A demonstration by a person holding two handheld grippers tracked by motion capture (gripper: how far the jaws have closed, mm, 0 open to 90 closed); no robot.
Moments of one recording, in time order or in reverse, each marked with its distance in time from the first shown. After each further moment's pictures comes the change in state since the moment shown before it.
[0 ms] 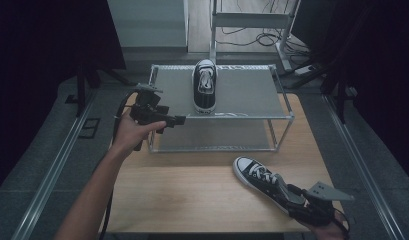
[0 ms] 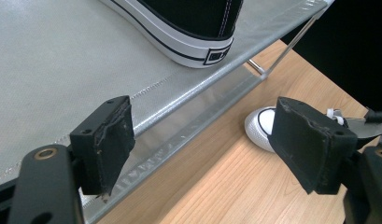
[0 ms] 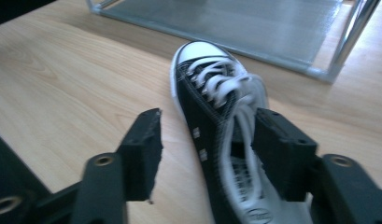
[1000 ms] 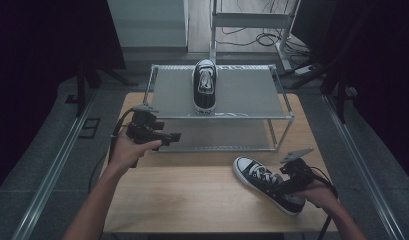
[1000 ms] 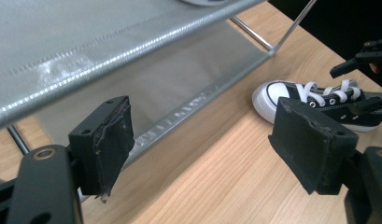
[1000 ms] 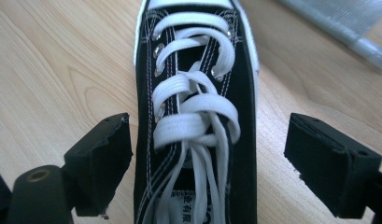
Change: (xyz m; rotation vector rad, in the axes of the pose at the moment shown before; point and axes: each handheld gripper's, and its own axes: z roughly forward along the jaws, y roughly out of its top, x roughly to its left) left arm -0.003 -0.049 0.006 0.018 0.025 0.003; right arm -0.040 0.052 0.080 0.462 0.122 -0.131
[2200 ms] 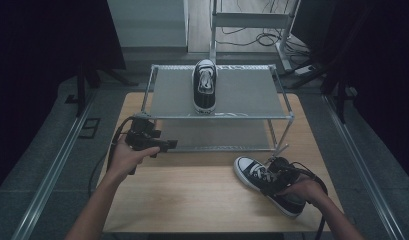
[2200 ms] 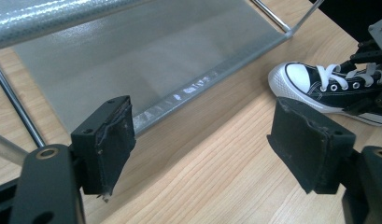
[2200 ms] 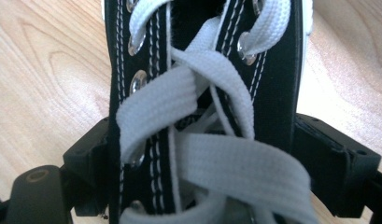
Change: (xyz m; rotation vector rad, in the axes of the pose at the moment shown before) left arm 0.009 -0.021 0.010 0.050 0.019 -0.053; right arm -0.002 0.015 0.042 0.280 0.040 0.034
